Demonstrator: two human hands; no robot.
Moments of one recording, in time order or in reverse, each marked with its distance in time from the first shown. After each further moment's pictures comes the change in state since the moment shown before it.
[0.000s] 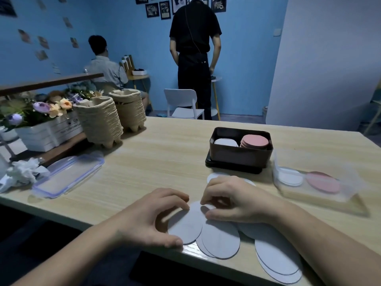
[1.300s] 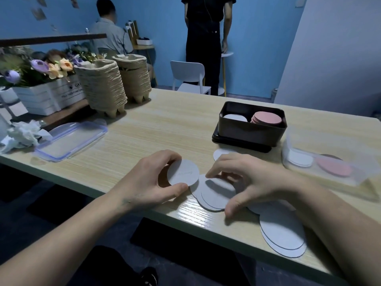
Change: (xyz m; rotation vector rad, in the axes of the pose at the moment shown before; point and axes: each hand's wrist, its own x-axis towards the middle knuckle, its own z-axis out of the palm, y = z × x) left_hand -0.002 0.001 0.011 -0.051 0.344 -0.157; right_hand -0.007 0.006 -0.012 0.041 -0.205 0.109
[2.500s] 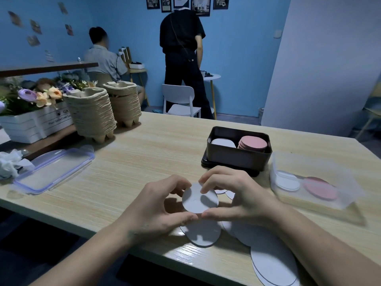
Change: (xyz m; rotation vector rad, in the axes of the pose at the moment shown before) left_hand 0.026 0.019 0.020 -0.237 0.014 0.171; right_hand 0.004 0.002 0.006 0.108 0.413 -0.157
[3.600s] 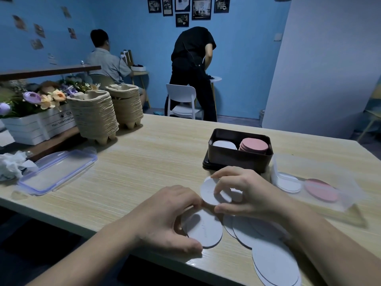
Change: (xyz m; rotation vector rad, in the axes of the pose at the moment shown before) left_hand 0.006 0.012 -0.002 0.362 -0.314 0.093; right_hand -0.007 0.013 -0.017 -0.245 -0.091 0.105
